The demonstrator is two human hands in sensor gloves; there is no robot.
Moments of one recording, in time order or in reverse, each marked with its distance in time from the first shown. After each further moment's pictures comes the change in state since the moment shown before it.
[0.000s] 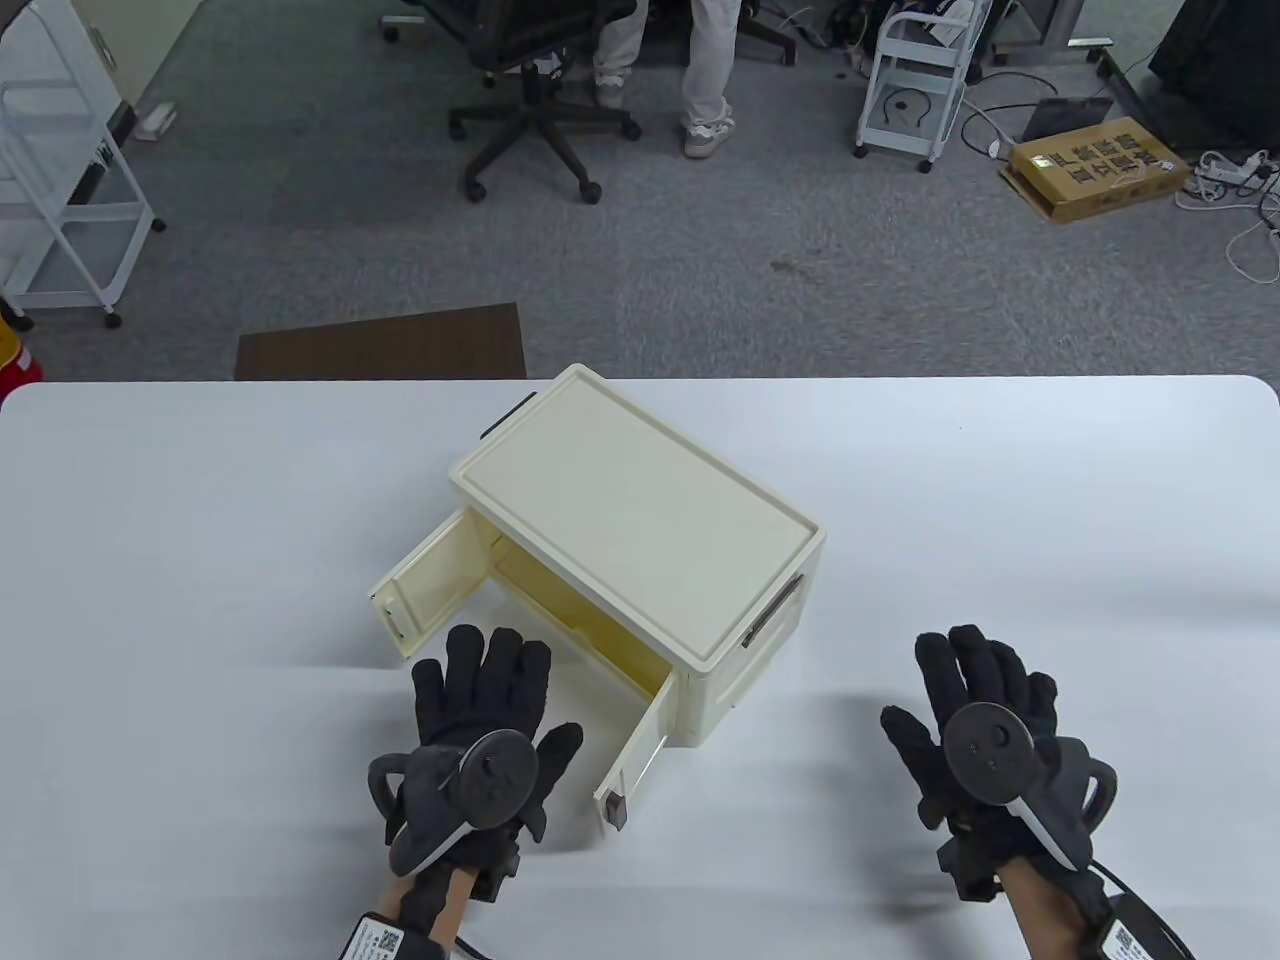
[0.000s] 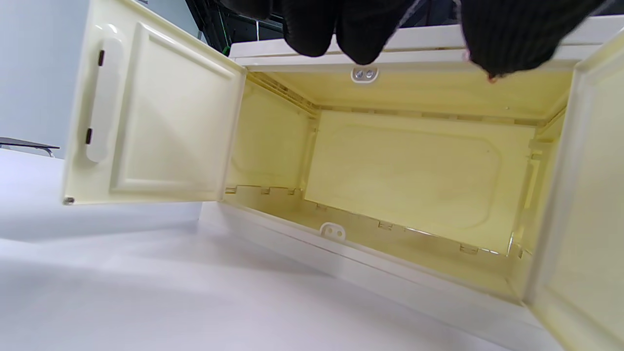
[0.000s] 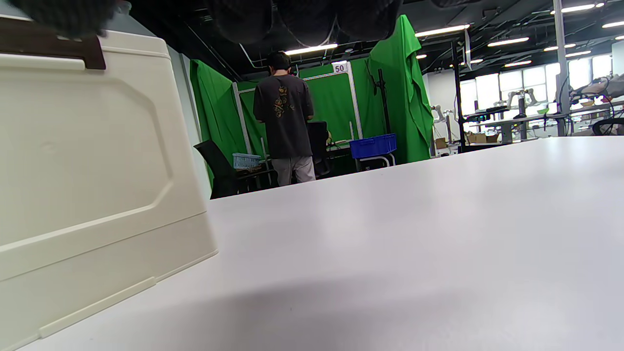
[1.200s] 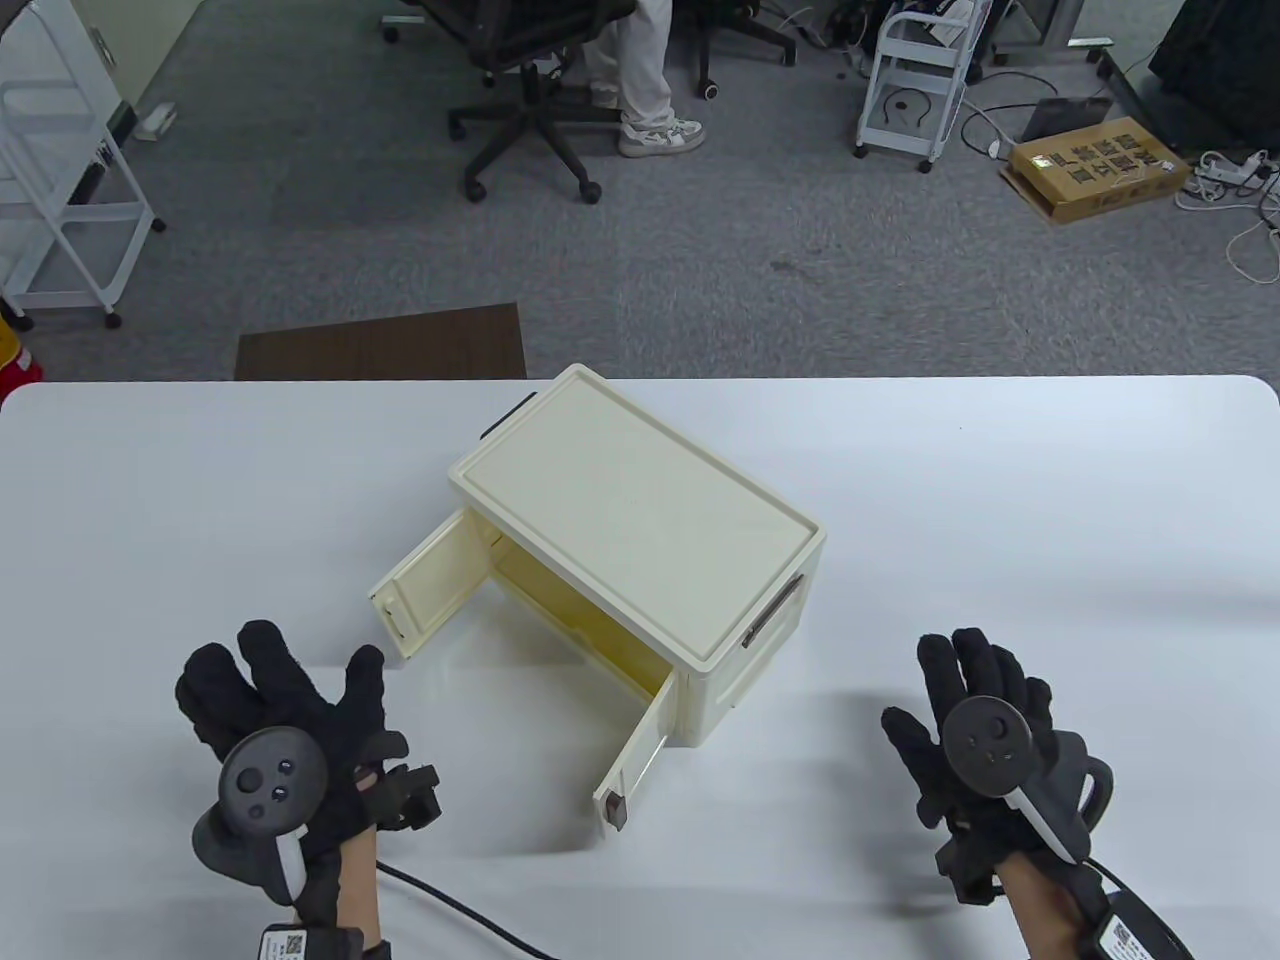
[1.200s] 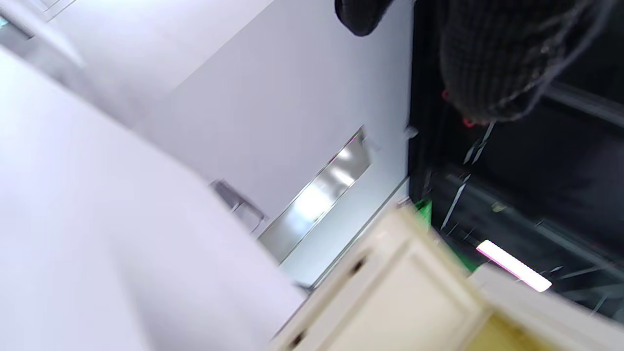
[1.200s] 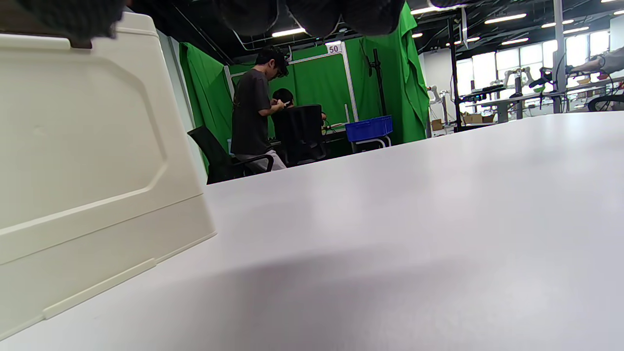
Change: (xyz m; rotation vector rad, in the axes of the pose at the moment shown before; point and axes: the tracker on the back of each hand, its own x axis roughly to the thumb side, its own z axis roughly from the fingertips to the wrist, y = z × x) left_hand -0.127 0.038 0.025 0.417 0.707 0.328; right_hand -0.001 0.005 -0.003 0.060 0.024 -0.017
